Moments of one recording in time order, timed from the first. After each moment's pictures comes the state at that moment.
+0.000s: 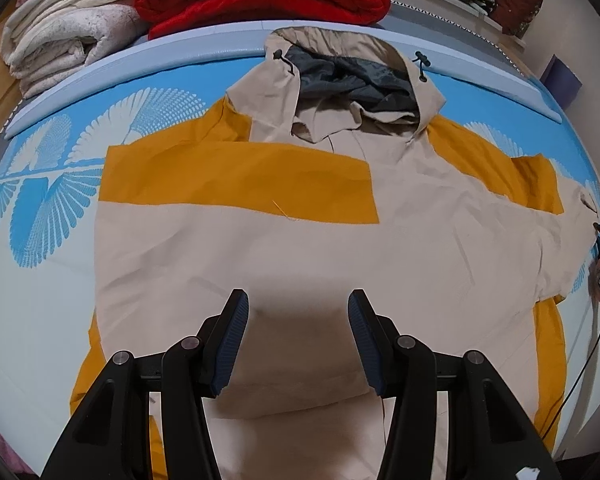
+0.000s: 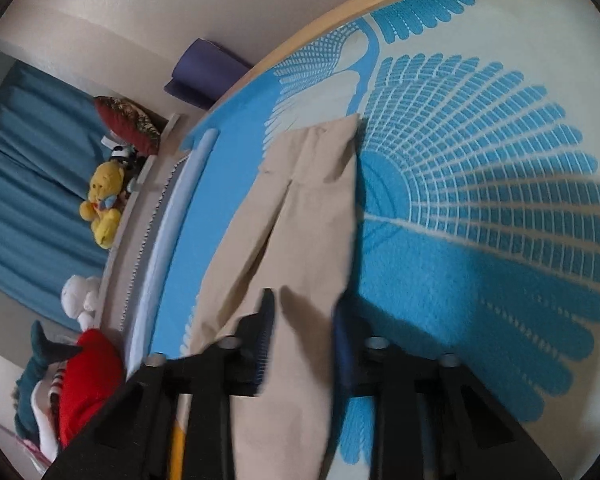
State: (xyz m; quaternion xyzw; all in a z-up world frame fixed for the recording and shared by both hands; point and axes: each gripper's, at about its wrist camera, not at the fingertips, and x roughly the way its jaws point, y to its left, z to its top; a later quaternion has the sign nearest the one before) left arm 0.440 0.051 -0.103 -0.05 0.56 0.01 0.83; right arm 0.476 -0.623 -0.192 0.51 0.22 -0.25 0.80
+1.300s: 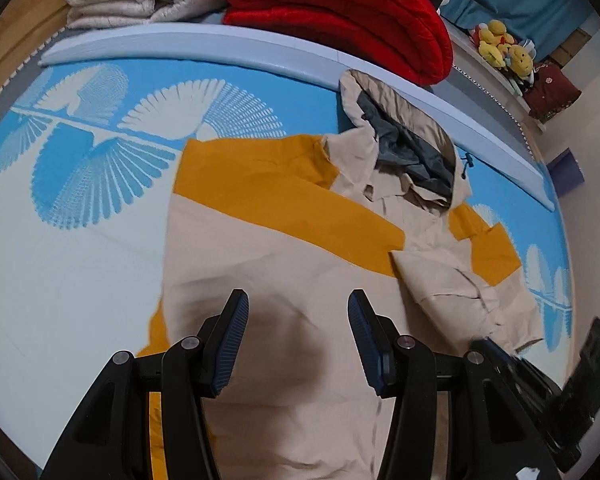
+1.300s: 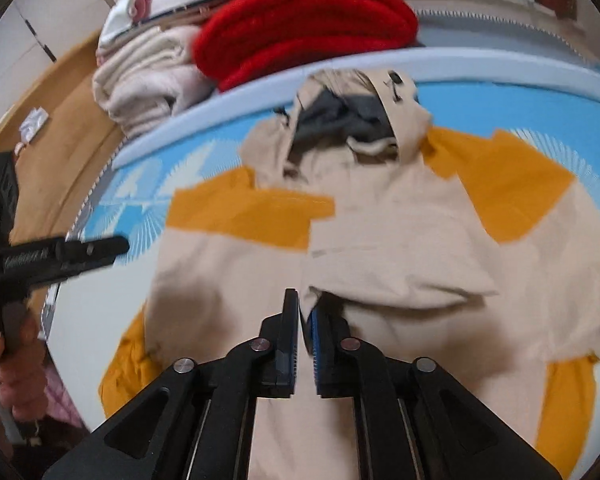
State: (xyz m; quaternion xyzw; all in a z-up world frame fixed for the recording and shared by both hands) left arm 0.433 0.157 -0.051 -0.20 0.54 0.03 0.82; right arm 0.455 0.011 -0.076 0.08 0.50 0.19 0.84
